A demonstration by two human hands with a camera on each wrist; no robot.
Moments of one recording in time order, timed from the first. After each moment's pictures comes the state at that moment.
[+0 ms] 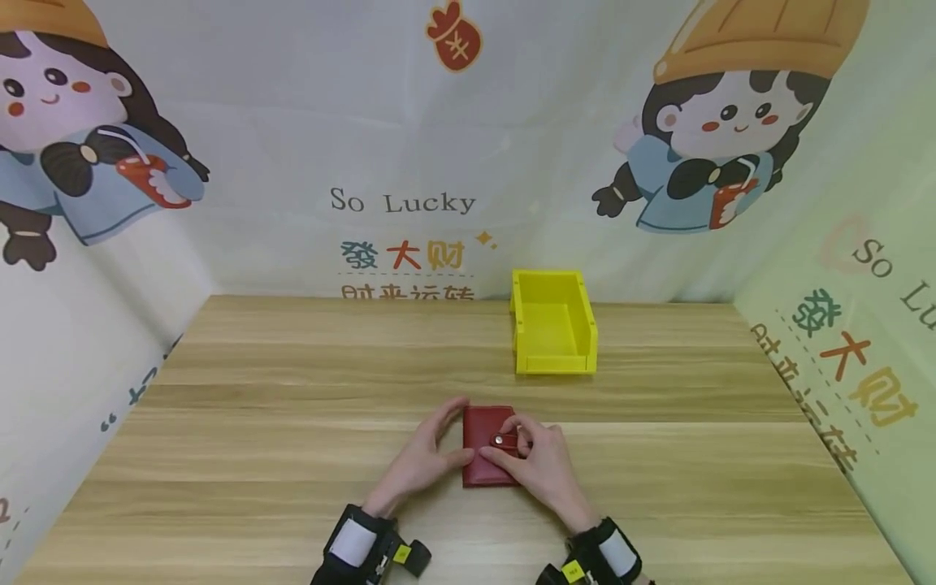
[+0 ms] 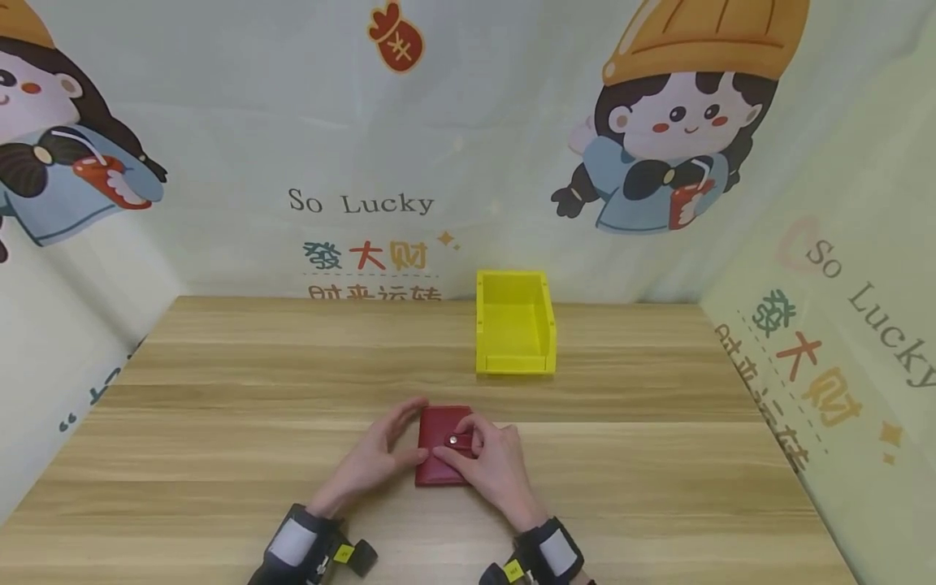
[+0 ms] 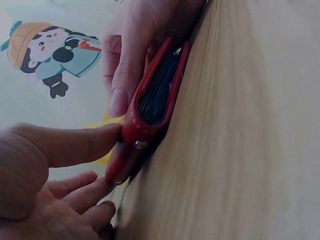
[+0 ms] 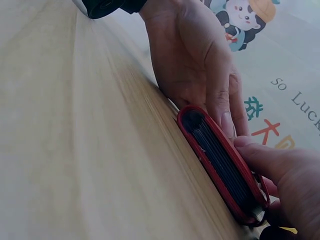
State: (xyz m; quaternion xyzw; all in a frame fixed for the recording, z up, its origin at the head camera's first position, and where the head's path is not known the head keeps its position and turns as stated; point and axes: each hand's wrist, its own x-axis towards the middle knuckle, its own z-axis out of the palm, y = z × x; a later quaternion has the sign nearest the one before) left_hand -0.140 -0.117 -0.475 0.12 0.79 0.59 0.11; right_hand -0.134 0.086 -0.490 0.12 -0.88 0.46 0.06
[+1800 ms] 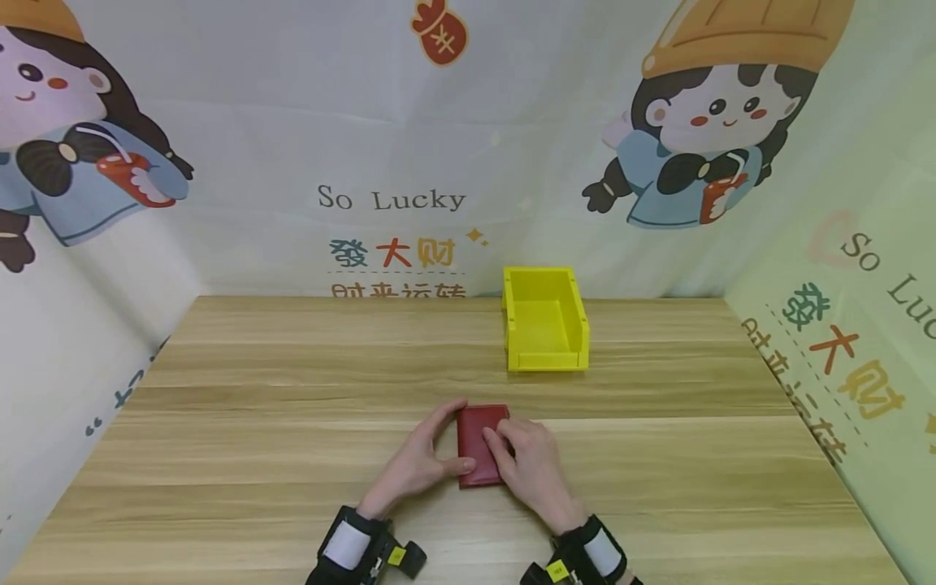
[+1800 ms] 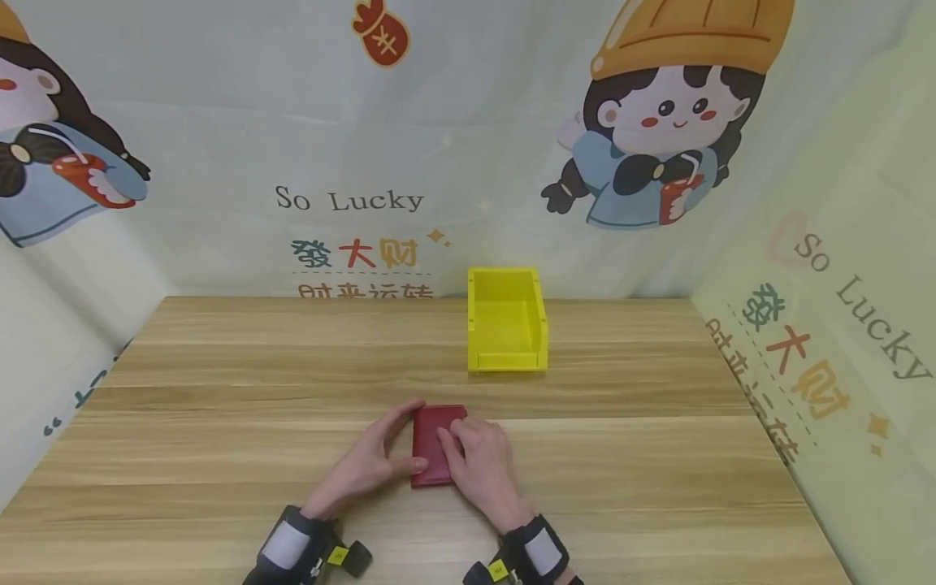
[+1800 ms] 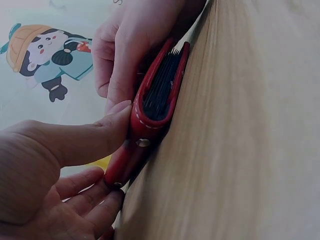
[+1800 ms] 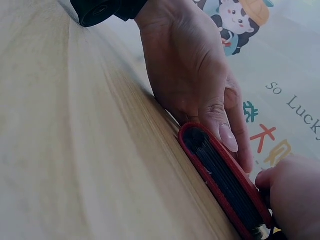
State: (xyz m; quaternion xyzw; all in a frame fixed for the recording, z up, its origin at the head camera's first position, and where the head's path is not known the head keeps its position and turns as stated) left_hand -0.138 -0.113 -0.474 0.14 0.82 0.54 0.10; right_hand -0.135 0.080 -0.501 0.20 -0.90 0.31 0.23
